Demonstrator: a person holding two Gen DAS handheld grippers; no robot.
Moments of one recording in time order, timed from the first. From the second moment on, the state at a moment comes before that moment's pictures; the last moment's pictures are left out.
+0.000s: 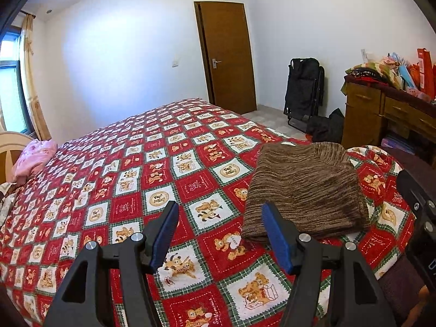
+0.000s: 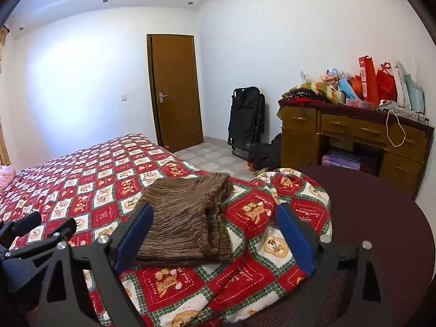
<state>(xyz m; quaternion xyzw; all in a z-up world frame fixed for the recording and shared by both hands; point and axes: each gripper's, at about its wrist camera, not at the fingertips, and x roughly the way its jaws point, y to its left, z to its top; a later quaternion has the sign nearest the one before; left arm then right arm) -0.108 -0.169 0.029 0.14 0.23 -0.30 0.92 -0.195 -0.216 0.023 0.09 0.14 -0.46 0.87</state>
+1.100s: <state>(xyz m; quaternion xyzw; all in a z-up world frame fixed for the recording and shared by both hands) -0.109 -0.165 0.030 0.14 0.22 -0.30 0.92 -0.197 -0.213 0.025 0.09 0.14 -0.46 0.87</state>
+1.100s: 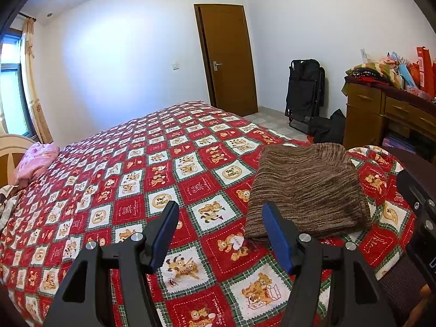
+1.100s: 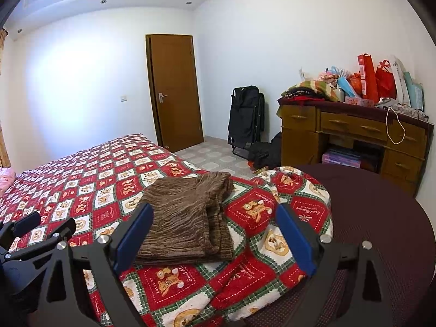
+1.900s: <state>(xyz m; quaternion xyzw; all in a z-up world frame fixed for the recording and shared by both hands) -0.111 -0.166 0.031 0.15 0.21 -0.31 0.92 -0.199 -0.211 0.025 0.09 0.14 -0.47 0.87</state>
